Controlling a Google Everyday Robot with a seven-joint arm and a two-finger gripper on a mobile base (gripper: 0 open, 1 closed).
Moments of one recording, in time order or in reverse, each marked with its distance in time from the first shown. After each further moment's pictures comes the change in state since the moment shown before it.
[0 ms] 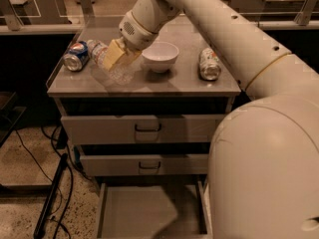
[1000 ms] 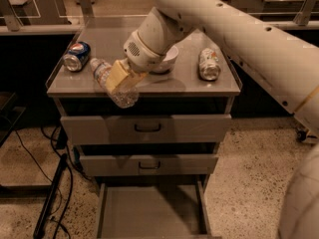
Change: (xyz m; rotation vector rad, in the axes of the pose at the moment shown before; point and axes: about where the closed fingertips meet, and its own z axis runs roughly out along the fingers) arm 0.064 0.042 -0.001 -0.012 0.014 0.072
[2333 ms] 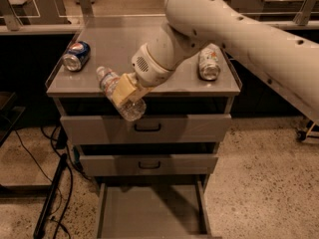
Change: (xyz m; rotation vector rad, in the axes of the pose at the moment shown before) arm 0.040 0.013 -0.001 0.023 -0.023 0.014
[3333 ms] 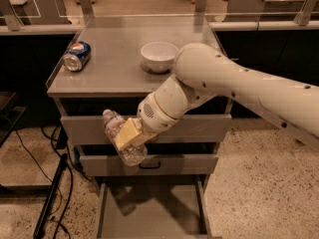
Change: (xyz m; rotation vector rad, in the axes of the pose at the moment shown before) arm 0.092 0.015 0.058 -0.131 0.056 0.188
